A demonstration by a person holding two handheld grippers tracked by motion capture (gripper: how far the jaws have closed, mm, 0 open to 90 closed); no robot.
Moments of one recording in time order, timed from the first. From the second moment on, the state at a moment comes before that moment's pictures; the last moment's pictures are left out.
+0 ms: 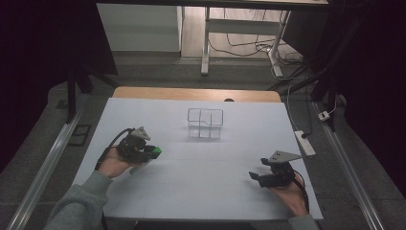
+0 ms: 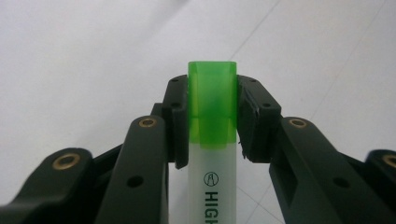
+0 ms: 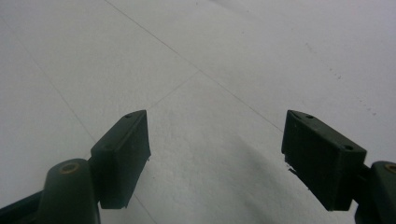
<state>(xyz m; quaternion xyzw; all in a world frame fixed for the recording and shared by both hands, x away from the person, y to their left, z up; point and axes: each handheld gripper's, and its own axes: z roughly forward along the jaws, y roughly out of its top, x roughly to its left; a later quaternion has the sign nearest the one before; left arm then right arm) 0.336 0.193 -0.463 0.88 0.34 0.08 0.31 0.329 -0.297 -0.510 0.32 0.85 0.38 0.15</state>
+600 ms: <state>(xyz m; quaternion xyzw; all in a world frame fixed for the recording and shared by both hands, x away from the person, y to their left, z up) 0.342 0.205 -0.432 0.85 0.36 0.12 0.37 0.329 -0.297 -0.509 0.32 0.85 0.38 0.16</state>
